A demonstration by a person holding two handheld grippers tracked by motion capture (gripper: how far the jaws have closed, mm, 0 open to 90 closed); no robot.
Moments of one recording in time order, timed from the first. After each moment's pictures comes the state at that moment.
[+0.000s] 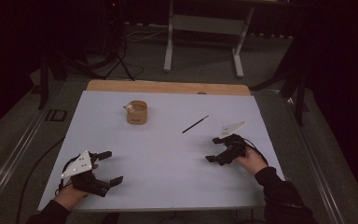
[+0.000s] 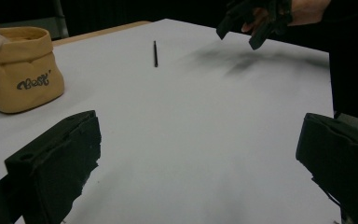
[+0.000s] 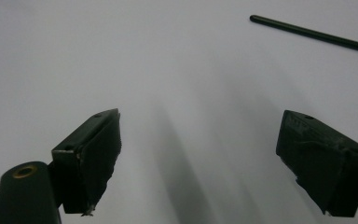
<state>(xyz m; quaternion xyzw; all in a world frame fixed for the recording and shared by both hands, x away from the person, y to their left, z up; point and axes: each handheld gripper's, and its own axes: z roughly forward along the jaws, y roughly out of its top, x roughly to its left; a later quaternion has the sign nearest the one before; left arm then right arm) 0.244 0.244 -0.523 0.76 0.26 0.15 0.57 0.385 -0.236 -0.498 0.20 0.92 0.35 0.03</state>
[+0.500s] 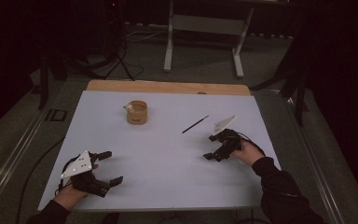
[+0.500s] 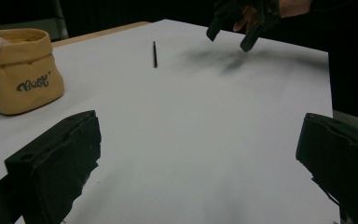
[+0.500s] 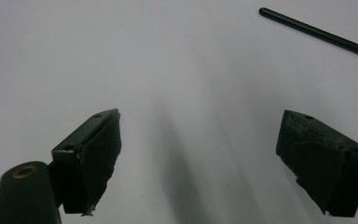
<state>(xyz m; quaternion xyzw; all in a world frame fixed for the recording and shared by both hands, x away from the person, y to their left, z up) 0.243 0.244 -0.523 0.76 0.26 0.15 0.57 0.406 -0.219 -0.494 0.16 0.94 0.30 0.02</state>
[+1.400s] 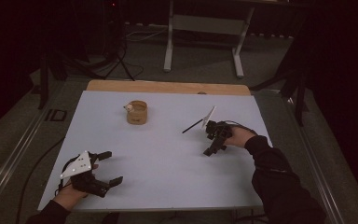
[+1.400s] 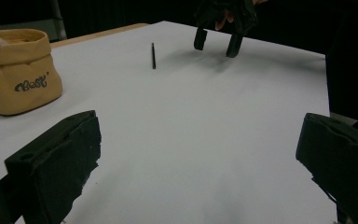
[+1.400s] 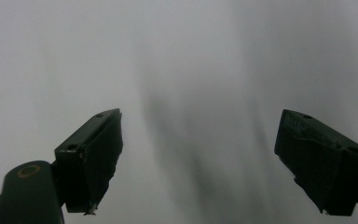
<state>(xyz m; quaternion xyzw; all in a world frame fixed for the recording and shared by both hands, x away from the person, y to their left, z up) 0.243 0.245 -0.523 0.76 0.26 0.15 0.58 0.446 -0.188 -0.495 0.13 0.98 0.13 -0.05</state>
